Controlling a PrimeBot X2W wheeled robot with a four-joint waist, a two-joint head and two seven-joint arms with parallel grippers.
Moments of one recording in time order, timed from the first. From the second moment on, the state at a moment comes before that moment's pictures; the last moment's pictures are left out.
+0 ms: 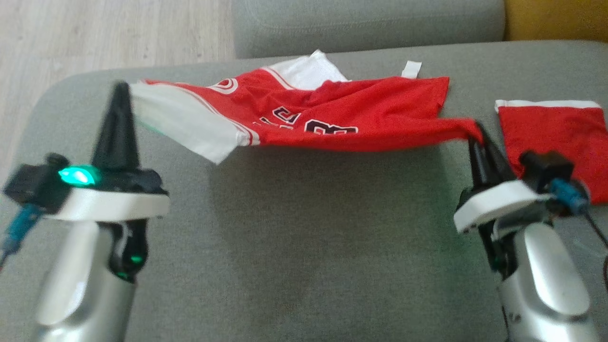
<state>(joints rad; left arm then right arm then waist) -0.39 0.23 -0.20 0.22 -0.54 -0.12 -0.25 -0.31 -0.05 0.02 0.36 0.08 0.13 -0.07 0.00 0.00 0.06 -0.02</state>
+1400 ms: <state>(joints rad) -1.50 0.35 -0.09 0.66 -0.61 -0.10 -0.23 -1.44 -0.23 0.13 0.76 -0.04 0.13 -0.14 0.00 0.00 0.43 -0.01</state>
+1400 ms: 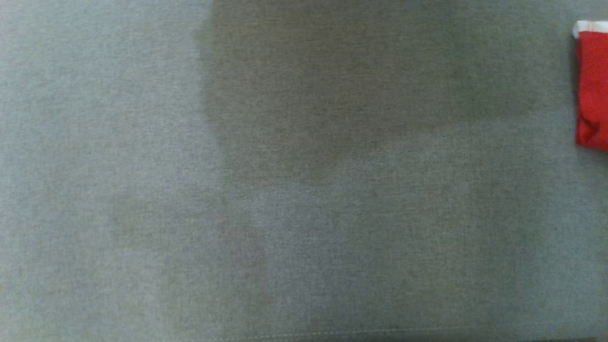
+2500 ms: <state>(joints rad) -0.42 0.63 -0.65 0.34 -0.56 -0.13 -0.17 -0.85 -0.32 0.74 1.11 0.40 0.13 0.11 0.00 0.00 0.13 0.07</state>
